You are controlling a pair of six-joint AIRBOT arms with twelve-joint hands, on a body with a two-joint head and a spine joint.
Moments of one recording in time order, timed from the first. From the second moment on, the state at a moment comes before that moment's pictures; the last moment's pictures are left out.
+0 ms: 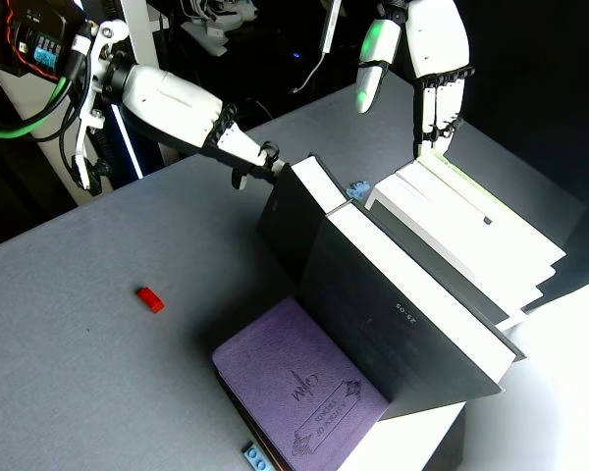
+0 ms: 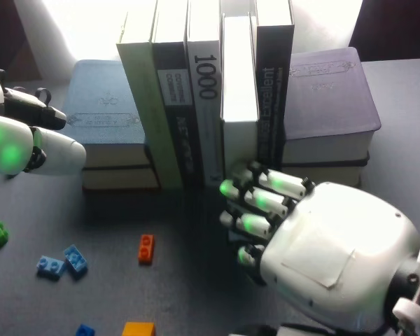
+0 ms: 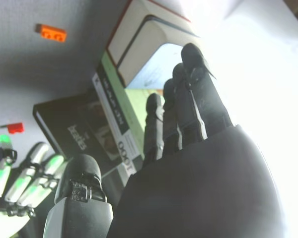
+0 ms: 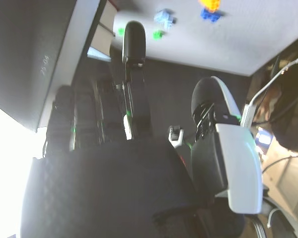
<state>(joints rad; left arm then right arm) -0.16 -0.53 0.72 0.48 0.70 0.39 -0.28 -0.97 0.40 1.20 0.64 -2.52</state>
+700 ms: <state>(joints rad) -0.16 -0.53 0.72 0.48 0.70 0.39 -0.35 -0.93 0.27 1.22 0.71 -2.50</state>
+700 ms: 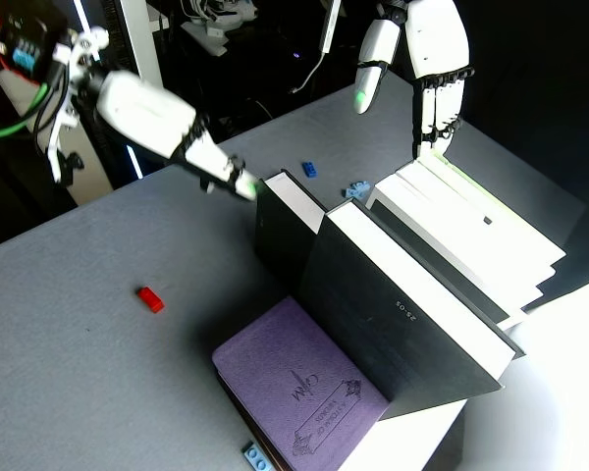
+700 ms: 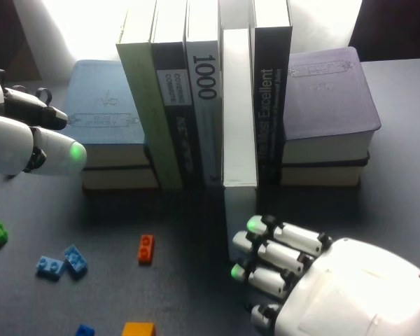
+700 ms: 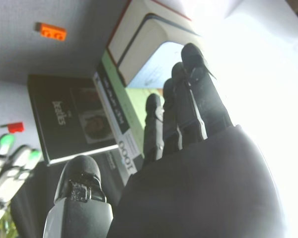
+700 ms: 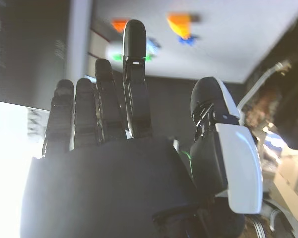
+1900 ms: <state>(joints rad) -0.16 -0.53 0.72 0.48 0.70 0.39 -0.32 -0.58 0.27 0.93 0.81 -2.15</state>
